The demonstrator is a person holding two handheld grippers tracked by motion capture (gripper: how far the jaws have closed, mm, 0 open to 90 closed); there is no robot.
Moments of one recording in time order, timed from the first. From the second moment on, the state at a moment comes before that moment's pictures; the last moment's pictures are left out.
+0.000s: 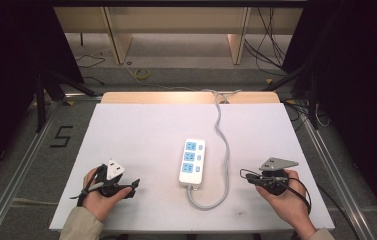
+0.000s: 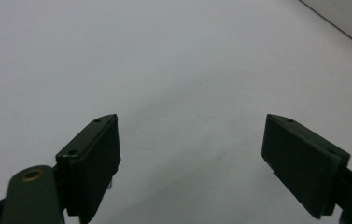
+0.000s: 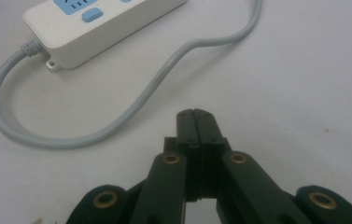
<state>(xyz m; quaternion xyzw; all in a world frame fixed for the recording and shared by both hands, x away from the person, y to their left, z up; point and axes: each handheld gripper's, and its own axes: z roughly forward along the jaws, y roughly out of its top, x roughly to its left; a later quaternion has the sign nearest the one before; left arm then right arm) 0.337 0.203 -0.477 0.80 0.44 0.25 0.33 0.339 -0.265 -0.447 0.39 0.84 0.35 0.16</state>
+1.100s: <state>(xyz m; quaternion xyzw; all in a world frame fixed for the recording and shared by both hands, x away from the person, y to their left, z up) 0.338 0.203 -0.477 0.80 0.44 0.25 0.33 0.360 -0.237 -0.426 0.38 0.87 0.30 0.11</state>
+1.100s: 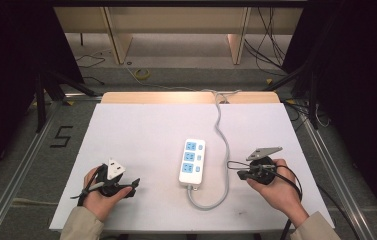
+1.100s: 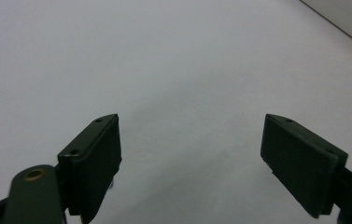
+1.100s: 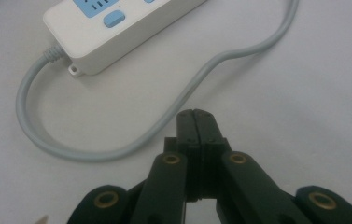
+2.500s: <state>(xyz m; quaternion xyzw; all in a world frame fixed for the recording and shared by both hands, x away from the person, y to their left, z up) 0.338 0.203 -0.477 0.80 0.44 0.25 0.33 0.376 -0.211 -0.408 0.37 0.89 0.26 0.10</state>
